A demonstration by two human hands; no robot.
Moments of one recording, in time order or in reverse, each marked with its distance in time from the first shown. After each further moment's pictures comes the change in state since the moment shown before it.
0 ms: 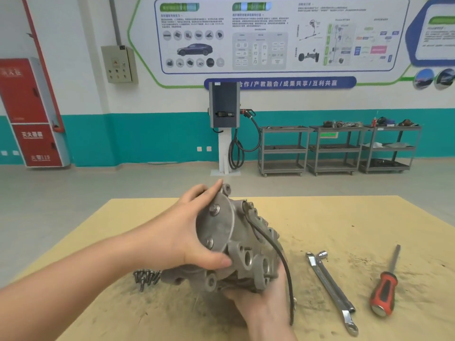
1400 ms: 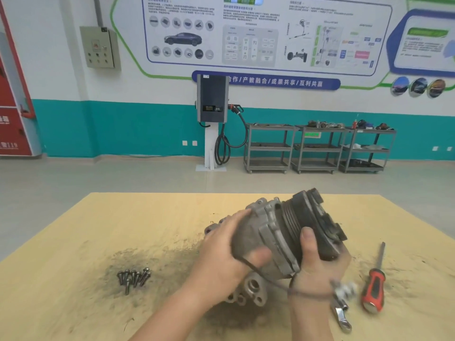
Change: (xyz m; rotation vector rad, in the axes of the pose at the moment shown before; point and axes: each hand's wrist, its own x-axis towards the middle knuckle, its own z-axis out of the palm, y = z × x) left_hand 0.035 0.000 0.112 -0.460 0.306 0.098; right_hand -0.006 -0.058 -0.007 -0.458 0.267 -0.948
